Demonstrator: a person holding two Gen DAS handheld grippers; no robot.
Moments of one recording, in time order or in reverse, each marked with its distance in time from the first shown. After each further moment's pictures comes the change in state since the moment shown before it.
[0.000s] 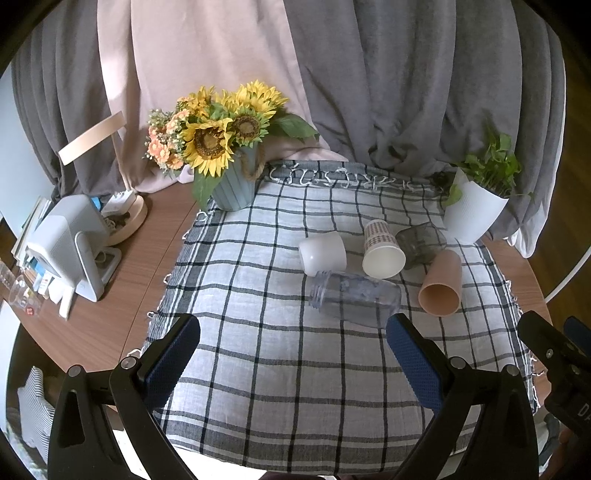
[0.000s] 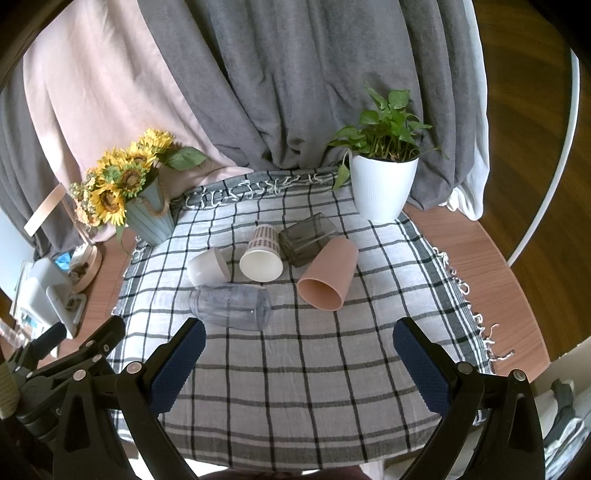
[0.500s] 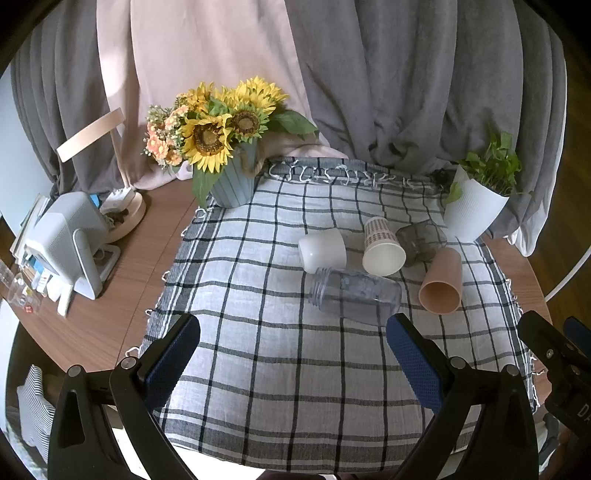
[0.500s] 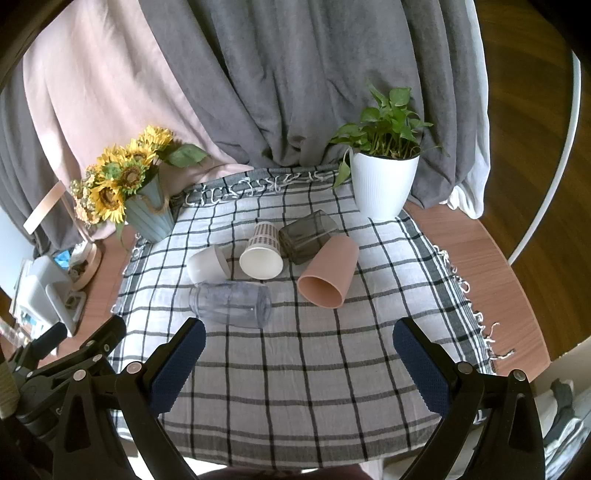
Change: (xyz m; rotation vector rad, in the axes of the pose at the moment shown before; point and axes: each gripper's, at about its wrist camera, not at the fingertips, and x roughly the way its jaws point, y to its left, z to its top) left arm 0.000 0.004 -0.004 -0.001 0.006 -0.005; right arm 0.002 0.000 -0.001 0.000 -0.001 -0.002
